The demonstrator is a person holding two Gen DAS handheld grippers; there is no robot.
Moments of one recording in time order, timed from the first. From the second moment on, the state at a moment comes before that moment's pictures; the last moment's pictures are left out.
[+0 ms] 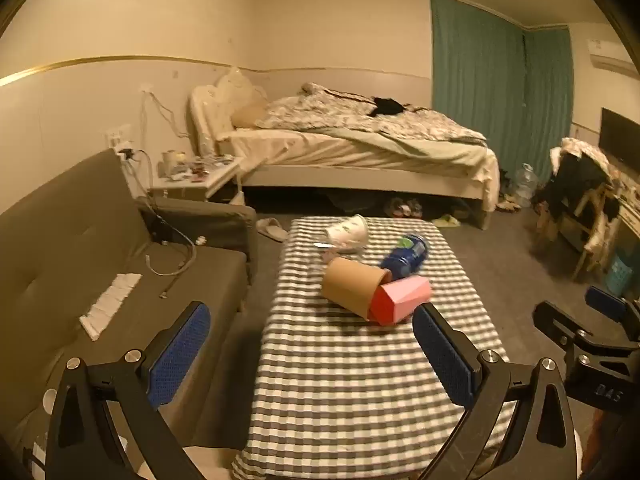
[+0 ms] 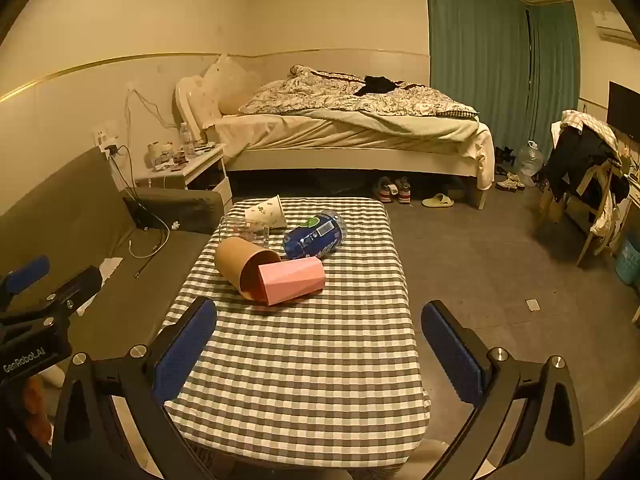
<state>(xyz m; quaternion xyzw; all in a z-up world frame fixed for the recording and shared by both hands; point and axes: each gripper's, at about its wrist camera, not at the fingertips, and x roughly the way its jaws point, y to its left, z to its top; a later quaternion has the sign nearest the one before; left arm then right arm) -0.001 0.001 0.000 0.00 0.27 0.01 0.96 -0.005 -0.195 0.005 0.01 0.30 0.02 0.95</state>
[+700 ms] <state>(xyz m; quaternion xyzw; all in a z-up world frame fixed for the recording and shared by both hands) -0.001 -0.003 -0.002 0.00 0.28 0.01 0.96 -0.005 -0.196 -0.002 0.02 0.31 0.02 0.95</state>
